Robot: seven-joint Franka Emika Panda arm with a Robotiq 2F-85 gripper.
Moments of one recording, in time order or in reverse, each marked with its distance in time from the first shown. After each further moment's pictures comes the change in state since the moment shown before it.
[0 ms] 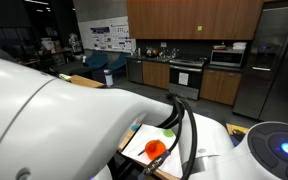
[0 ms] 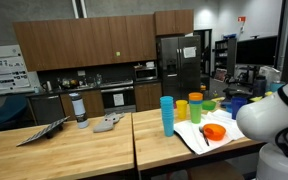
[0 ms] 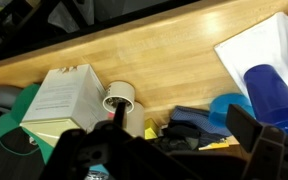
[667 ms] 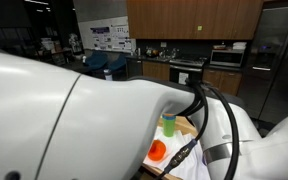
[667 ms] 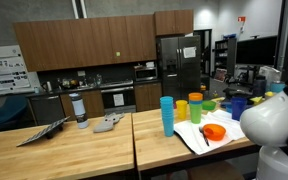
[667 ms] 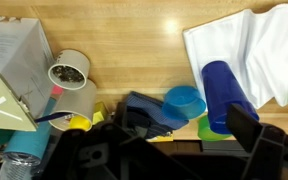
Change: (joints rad) arm 0.241 0.002 -0.119 0.124 0.098 -0.161 -0.239
